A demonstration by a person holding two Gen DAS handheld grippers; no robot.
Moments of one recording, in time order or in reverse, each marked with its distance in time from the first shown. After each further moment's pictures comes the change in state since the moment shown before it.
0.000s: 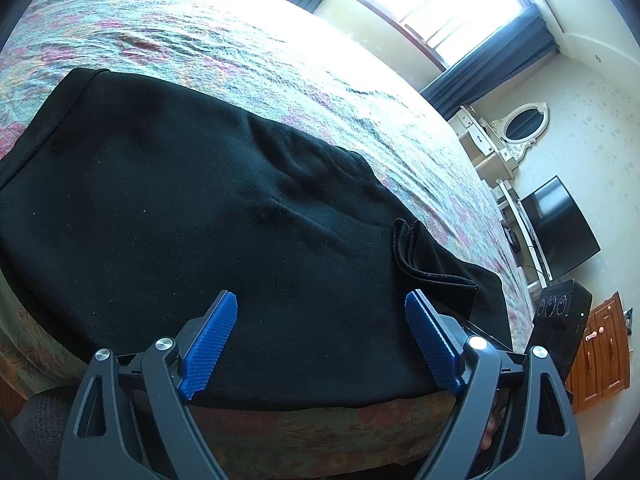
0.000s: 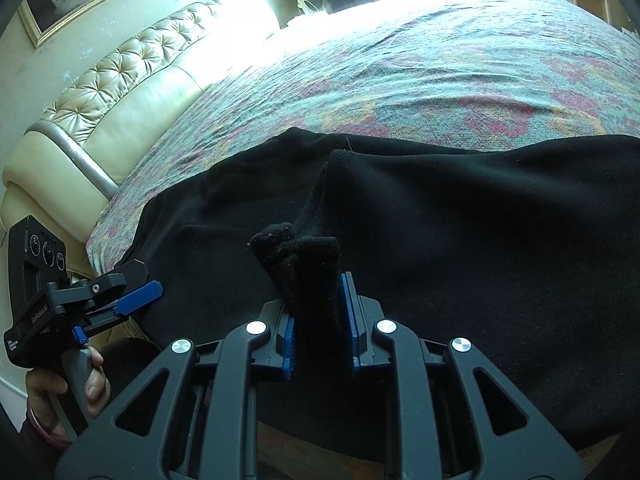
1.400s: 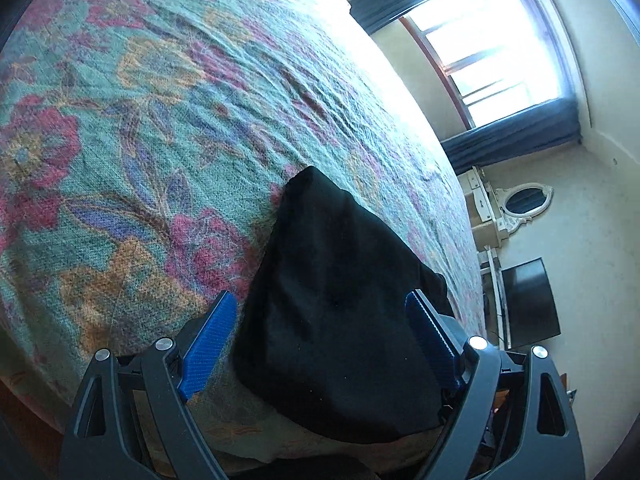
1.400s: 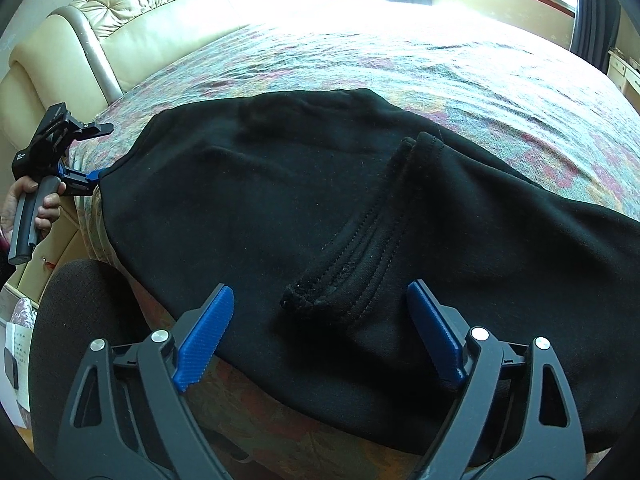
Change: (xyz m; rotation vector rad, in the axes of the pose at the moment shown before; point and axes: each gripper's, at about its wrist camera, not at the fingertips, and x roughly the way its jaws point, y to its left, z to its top) left arm -0.076 0.214 0.087 -0.303 -0.002 -0.118; right arm 0.024 0.059 -0.018 -0.315 0.101 -0.109
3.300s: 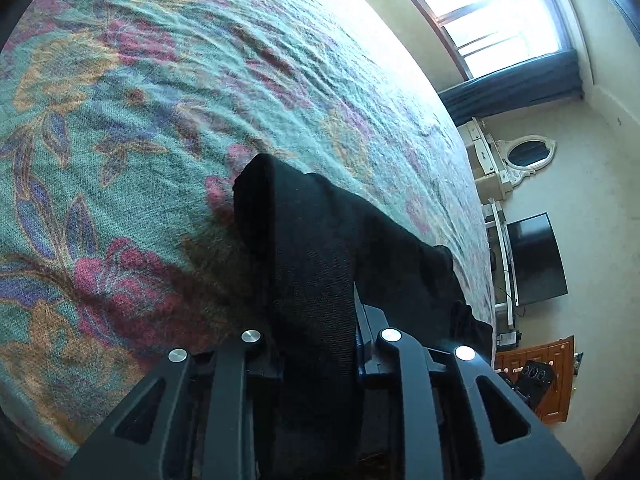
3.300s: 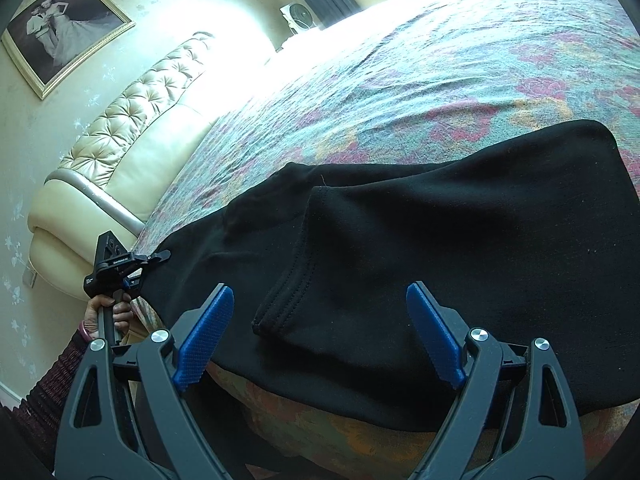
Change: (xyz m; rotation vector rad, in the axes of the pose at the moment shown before) left arm 0.023 -0.035 0.017 0.109 0.139 0.027; right arm -0.068 -0.099 -0.017 0.452 -0.173 0.216
